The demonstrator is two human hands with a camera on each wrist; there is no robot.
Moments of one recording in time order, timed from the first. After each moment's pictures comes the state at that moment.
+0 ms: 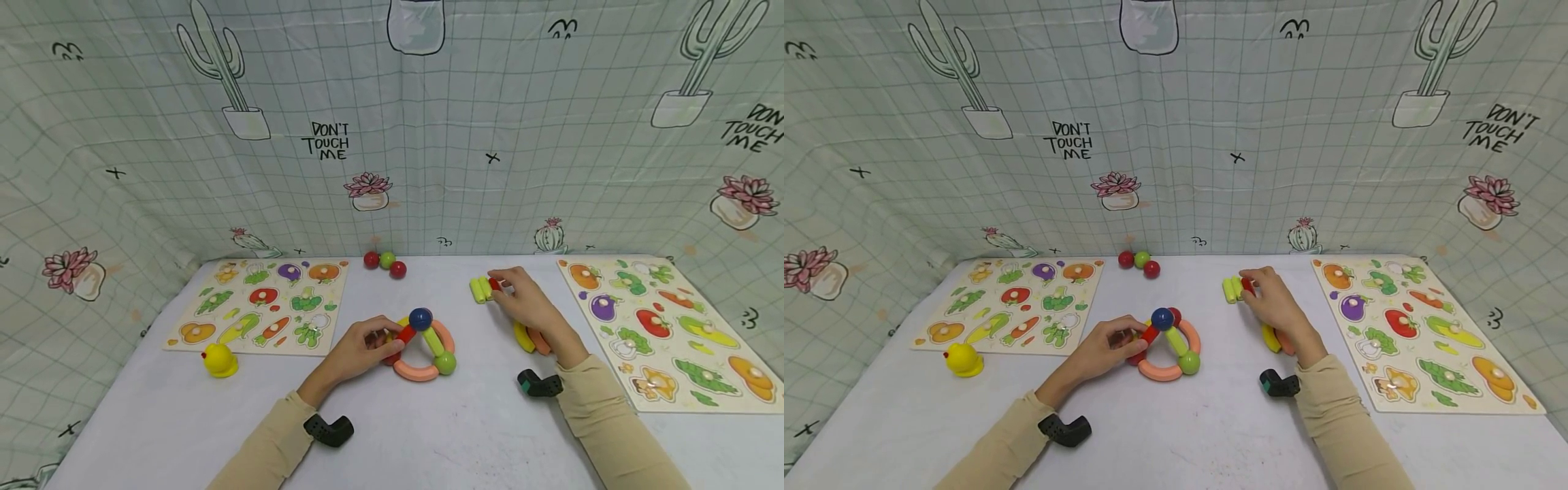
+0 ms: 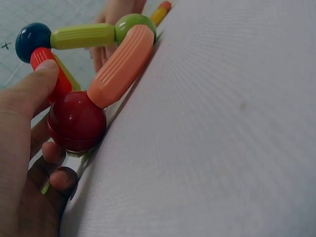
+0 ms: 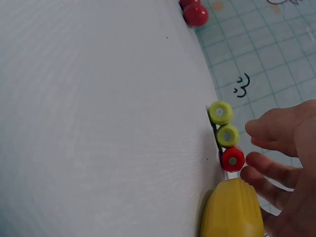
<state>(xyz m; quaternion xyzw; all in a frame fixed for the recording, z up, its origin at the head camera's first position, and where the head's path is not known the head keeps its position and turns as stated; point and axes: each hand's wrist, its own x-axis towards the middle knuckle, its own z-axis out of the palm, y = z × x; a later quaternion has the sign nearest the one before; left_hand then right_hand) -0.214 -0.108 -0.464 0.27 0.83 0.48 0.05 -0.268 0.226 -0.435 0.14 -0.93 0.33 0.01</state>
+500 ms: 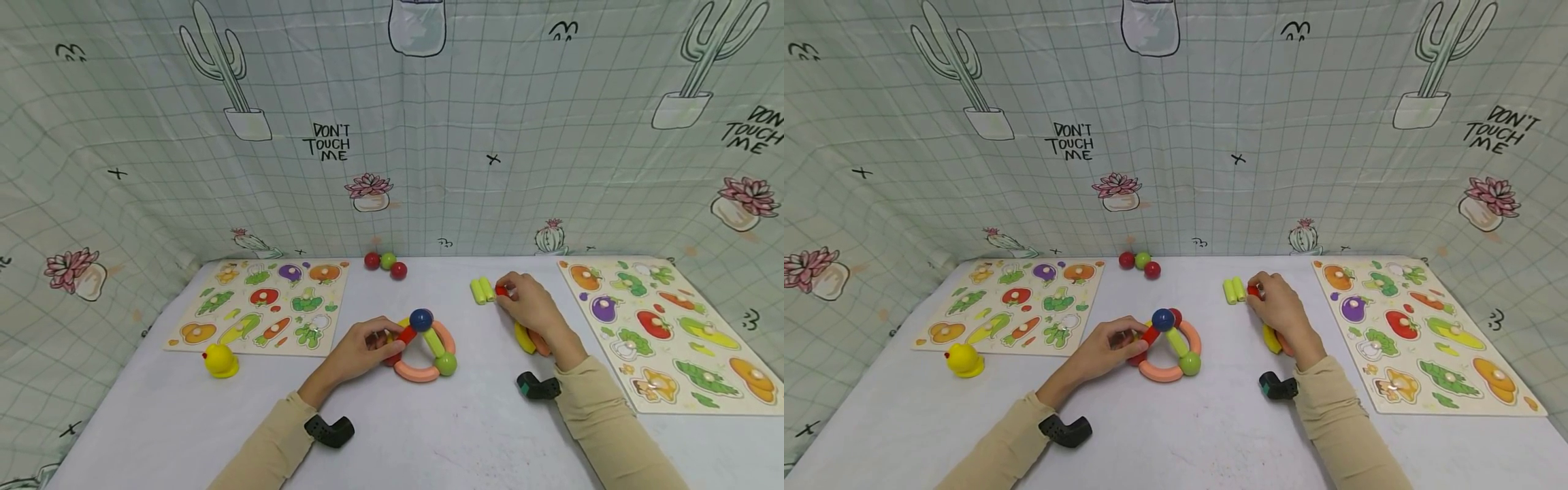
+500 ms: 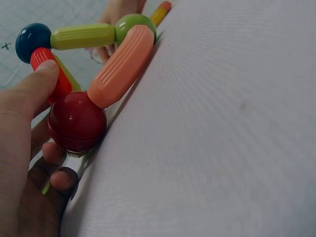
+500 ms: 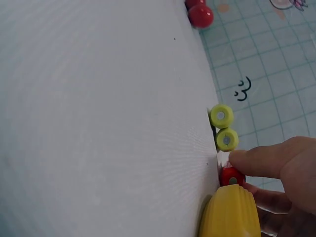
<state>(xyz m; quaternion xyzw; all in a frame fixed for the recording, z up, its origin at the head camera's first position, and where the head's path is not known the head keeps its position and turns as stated) -0.197 -0.105 -0.430 0.28 0.82 0.49 0.06 -0.264 0.227 -0.433 0.08 -0.96 0.27 0.01</state>
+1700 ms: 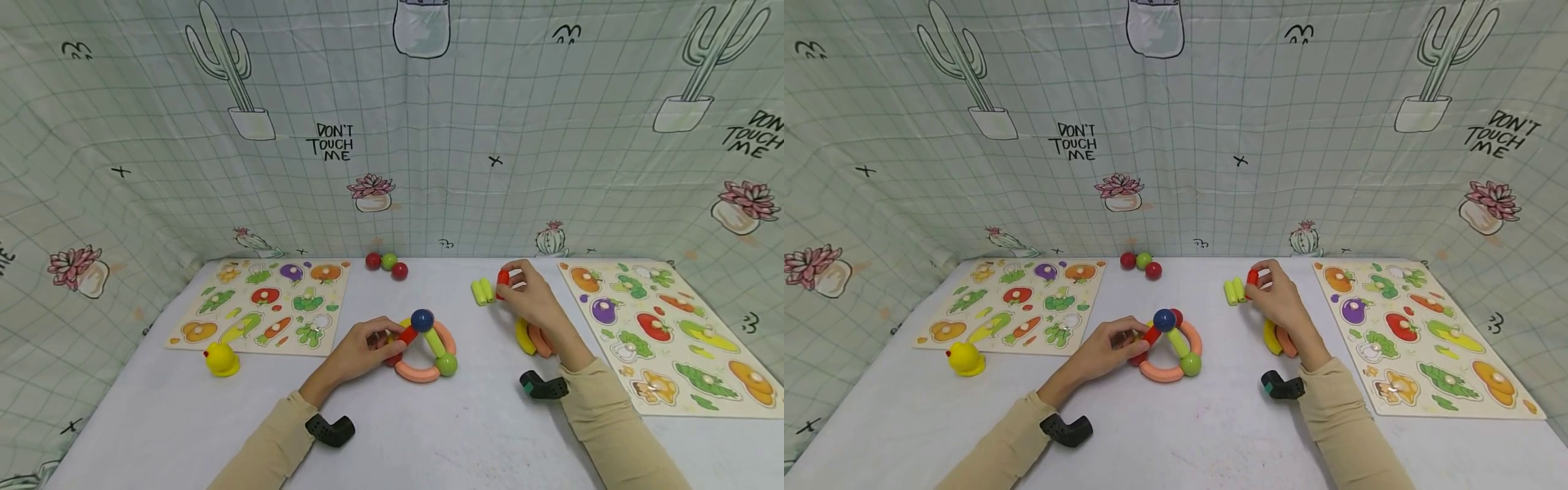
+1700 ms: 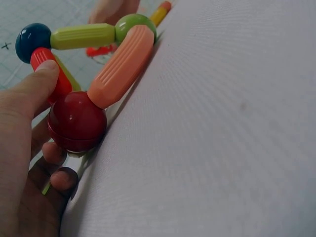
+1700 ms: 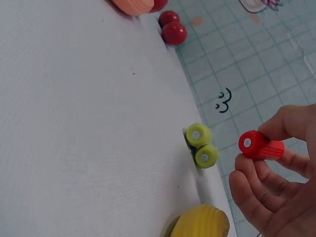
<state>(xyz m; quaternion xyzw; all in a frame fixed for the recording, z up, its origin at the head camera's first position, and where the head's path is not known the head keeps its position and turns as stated) -0.216 -0.109 -0.465 0.28 0.83 0.49 0.05 -0.265 0.224 -0.422 0.02 -0.91 0.42 -0.01</state>
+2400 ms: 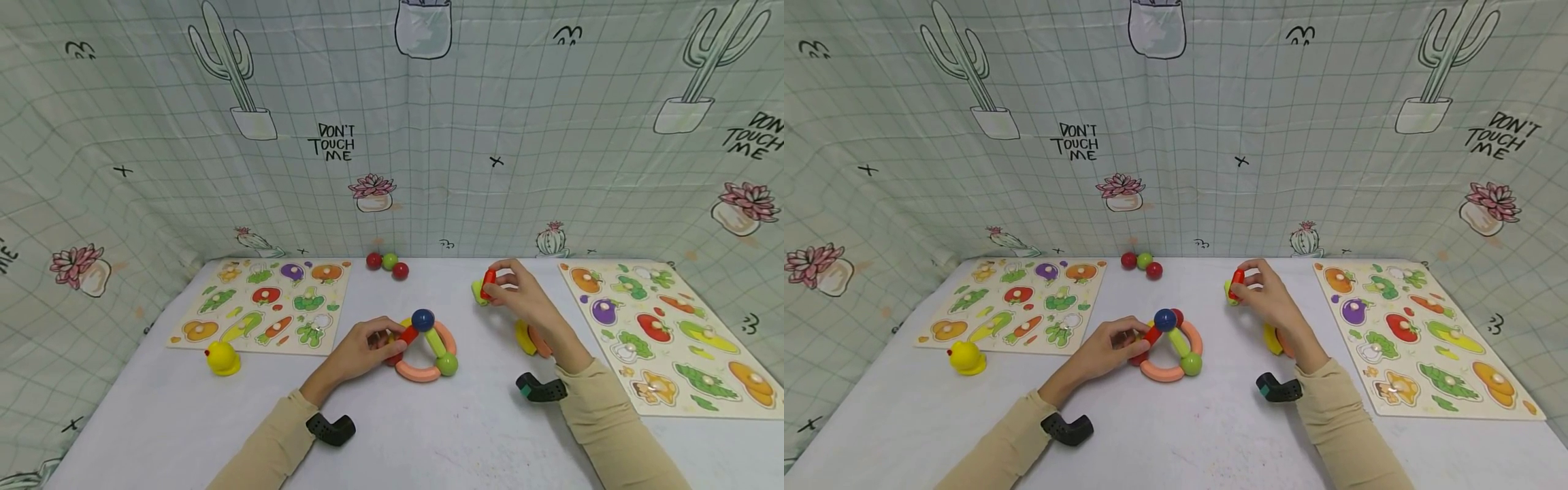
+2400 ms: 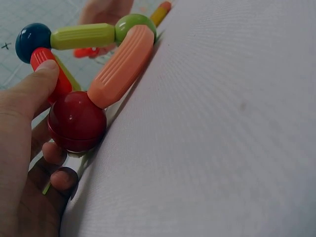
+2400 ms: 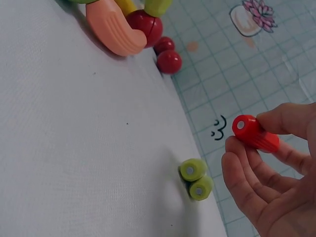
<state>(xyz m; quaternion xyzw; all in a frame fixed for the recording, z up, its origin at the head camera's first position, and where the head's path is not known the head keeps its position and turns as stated) -0.216 -0.109 -0.465 0.28 0.83 0.48 0.05 -0.262 0.210 -0.414 0.05 -0.87 0.49 -0.05</state>
